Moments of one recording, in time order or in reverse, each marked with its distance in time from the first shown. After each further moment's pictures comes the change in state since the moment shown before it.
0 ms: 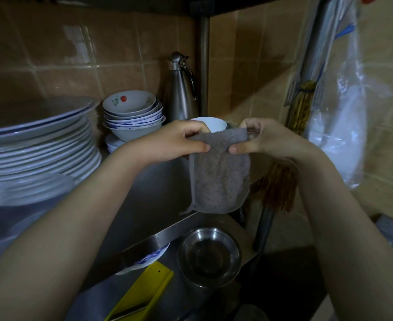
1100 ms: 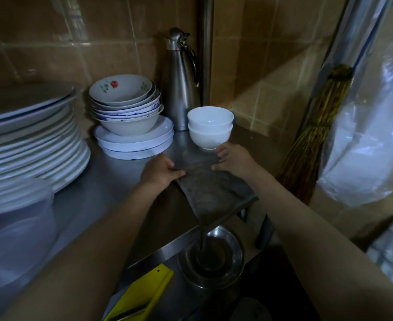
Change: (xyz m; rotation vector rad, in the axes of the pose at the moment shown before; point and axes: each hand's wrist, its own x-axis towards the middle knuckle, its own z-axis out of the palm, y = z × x) left_hand 0.025 -0.164 0.032 0.285 0.467 -0.583; right_hand 0.089 0.127 0.055 -0.365 0.148 0.254
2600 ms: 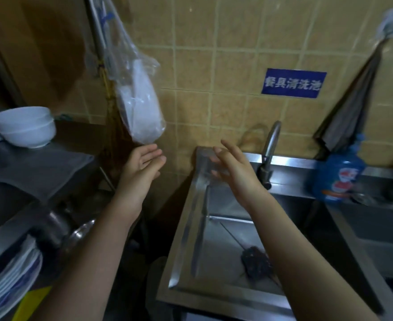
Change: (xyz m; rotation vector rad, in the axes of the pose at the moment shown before) left_hand -0.288 0.178 0.052 -1.050 -0.638 0.324; right_hand -0.424 0.022 -0.106 0.806 0.858 0.286
